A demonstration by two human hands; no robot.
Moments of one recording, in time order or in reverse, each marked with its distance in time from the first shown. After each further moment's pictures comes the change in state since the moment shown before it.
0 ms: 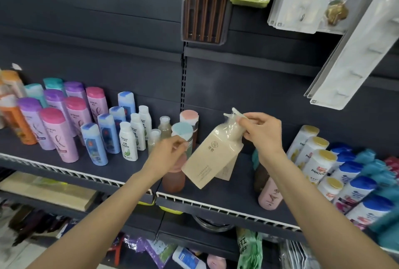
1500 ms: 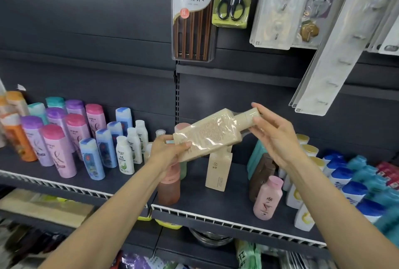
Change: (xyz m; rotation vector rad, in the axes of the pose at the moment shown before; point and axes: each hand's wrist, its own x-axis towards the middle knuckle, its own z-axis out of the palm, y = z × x) left_hand 0.007 0.052 0.003 -0.788 0.184 -0.437; right_hand 0.002 -0.020 -0.066 0.436 -0.370 -0.077
